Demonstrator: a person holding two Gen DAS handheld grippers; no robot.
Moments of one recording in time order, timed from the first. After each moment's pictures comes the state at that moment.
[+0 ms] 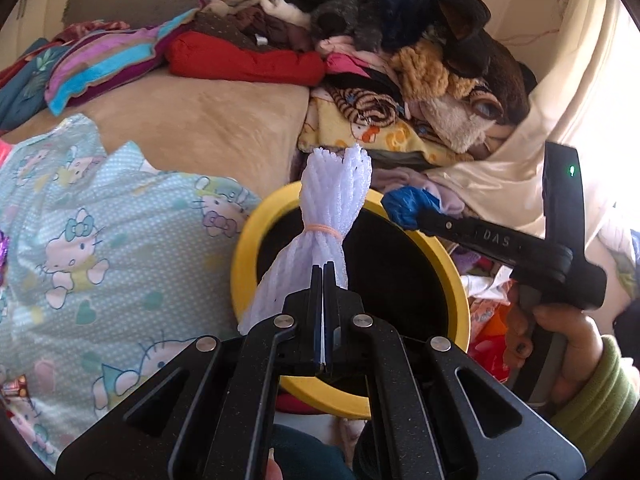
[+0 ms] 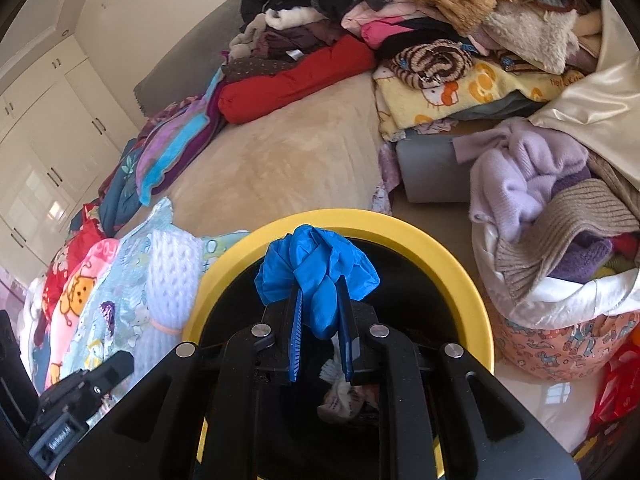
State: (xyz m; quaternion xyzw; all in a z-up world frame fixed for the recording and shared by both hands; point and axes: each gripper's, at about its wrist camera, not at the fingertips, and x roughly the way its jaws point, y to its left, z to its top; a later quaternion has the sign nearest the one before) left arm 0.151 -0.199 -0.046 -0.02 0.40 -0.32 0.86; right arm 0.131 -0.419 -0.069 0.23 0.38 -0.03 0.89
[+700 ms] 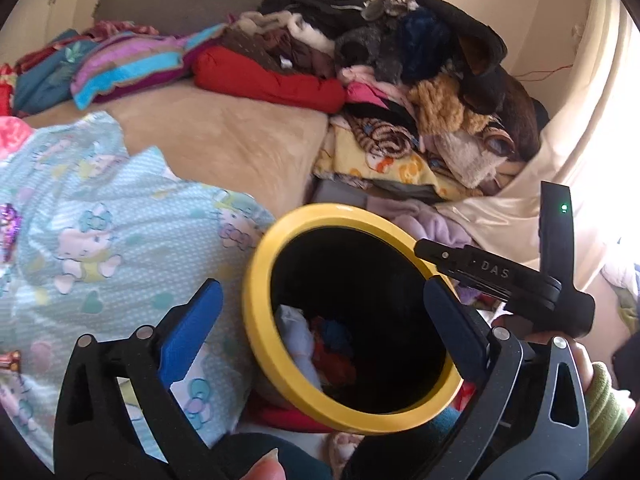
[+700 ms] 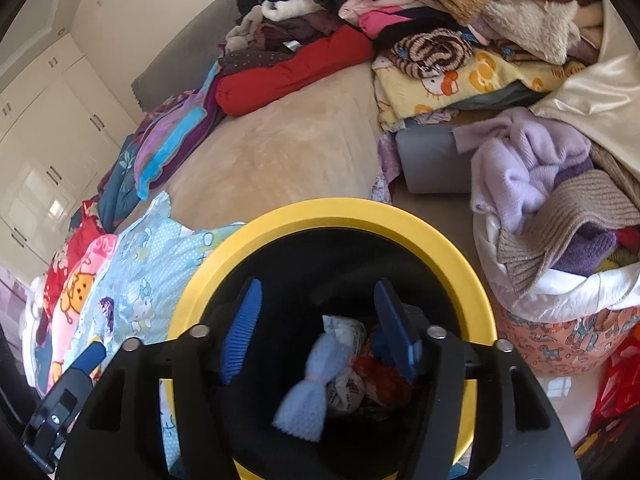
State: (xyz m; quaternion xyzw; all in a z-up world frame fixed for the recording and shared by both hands) left arm 0.142 -0.179 -0.038 -0.07 0.36 -0.28 0.89; right arm 0.135 -0.413 -0.073 0.23 0.39 -0.02 0.89
